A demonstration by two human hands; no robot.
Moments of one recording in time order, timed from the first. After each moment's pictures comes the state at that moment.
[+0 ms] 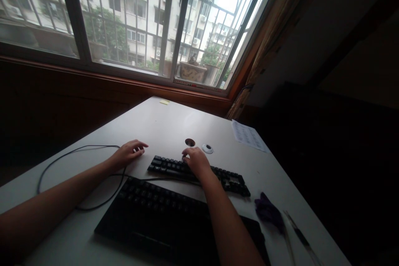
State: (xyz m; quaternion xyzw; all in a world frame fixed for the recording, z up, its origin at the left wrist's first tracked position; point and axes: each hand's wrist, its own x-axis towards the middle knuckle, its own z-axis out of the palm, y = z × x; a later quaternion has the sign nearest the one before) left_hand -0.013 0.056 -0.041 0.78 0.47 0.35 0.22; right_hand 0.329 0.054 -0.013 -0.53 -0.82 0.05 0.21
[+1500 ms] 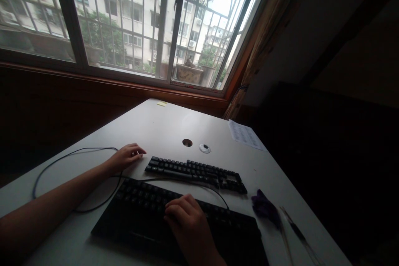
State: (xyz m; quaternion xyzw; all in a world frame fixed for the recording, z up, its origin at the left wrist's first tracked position) left_hand -0.013 0.055 -0.045 0.80 0.46 0.32 0.21; right_hand 0.300 -0.133 -0.023 -0.38 -0.83 0.09 0.40
